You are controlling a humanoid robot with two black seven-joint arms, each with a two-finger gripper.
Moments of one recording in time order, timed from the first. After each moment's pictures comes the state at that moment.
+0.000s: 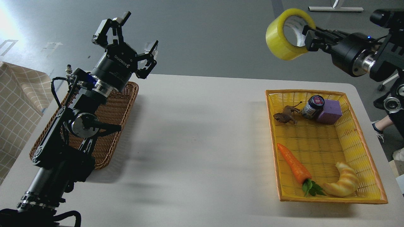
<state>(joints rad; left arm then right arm) -0.41 0.12 -1.47 -1.23 0.64 -0.48 -0.09 0.75 -0.47 1.08 1.44 -1.95 0.49 -0.16</state>
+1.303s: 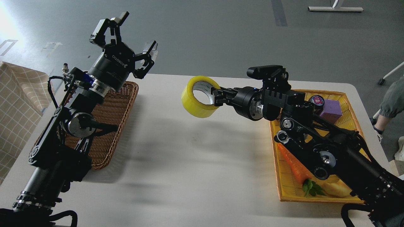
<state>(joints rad) -0.41 0.14 -1.47 -1.23 0.64 -0.49 -0.09 0.73 -0.06 0.80 1.26 -1.98 0.49 -0.20</state>
